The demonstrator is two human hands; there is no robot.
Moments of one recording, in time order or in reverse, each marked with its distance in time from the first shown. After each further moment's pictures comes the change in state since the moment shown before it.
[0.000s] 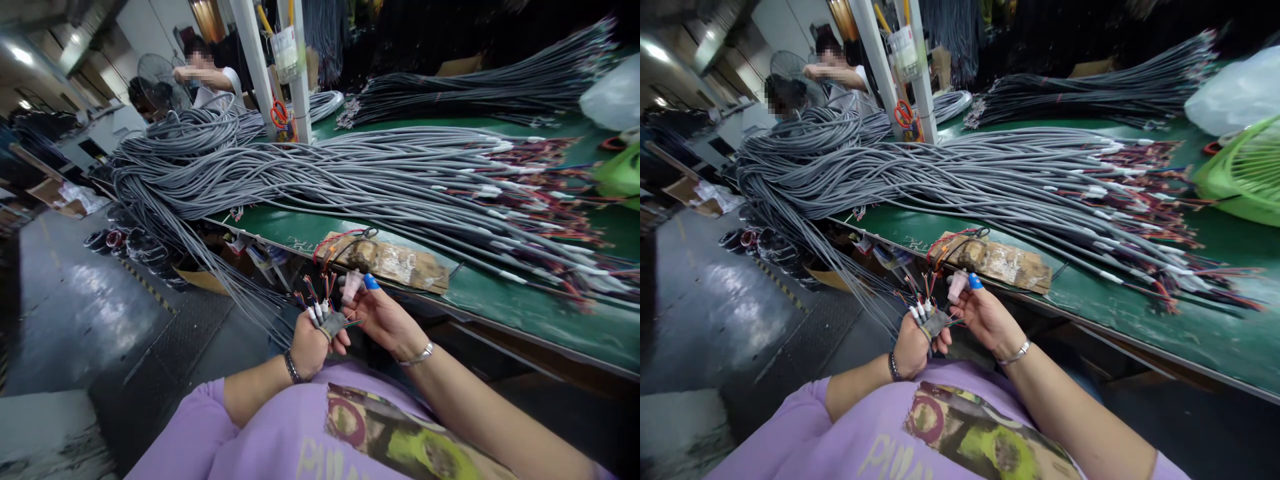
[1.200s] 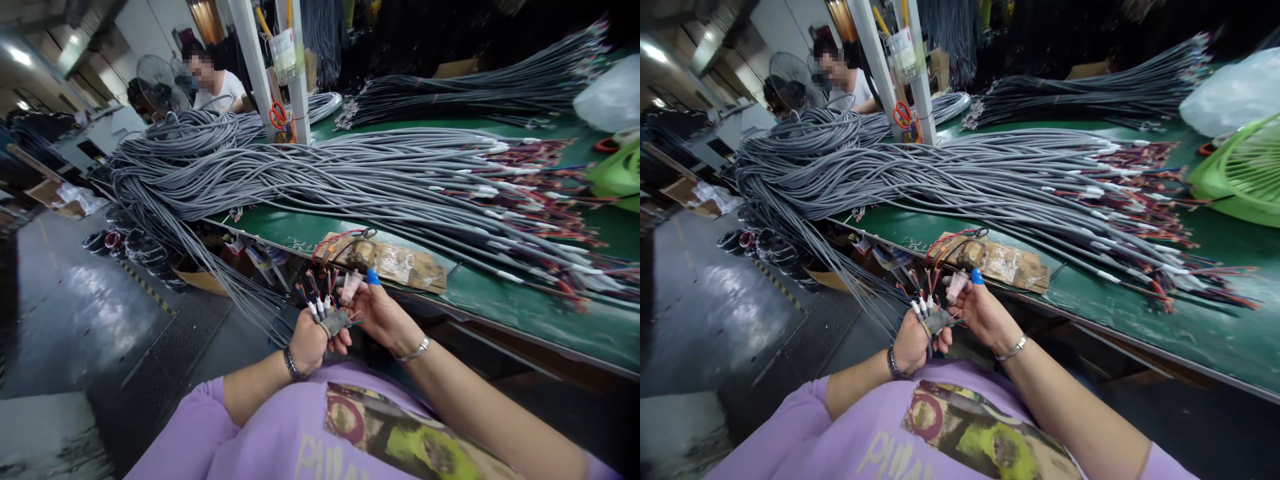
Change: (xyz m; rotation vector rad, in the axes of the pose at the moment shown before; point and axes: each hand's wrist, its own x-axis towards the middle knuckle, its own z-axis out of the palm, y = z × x) left_hand 0.002 0.010 0.002 -0.059 -0.077 -0.062; right_hand 0.004 0.000 -0.005 -0.183 -0.169 -0.013
